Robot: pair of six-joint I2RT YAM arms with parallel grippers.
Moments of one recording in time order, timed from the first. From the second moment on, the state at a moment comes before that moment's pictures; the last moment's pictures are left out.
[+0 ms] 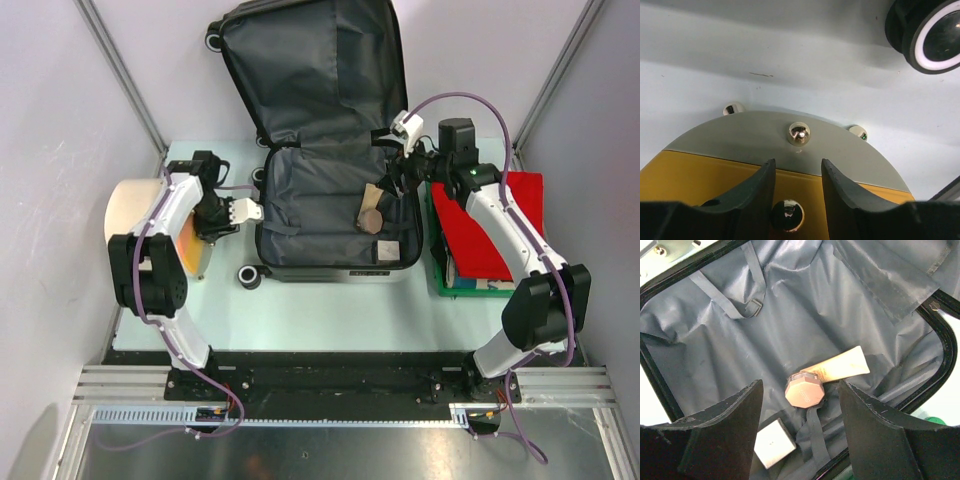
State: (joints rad) left arm -0.04 1.79 1.52 -1.18 0.05 1.36; right arm 0.26 1.58 1.49 -0.40 -0.61 -0.33
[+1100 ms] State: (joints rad) left arm -0.09 1.87 1.45 -1.09 -0.06 1.42; right arm 0.27 1.58 1.47 -0.43 -0.57 -0.32
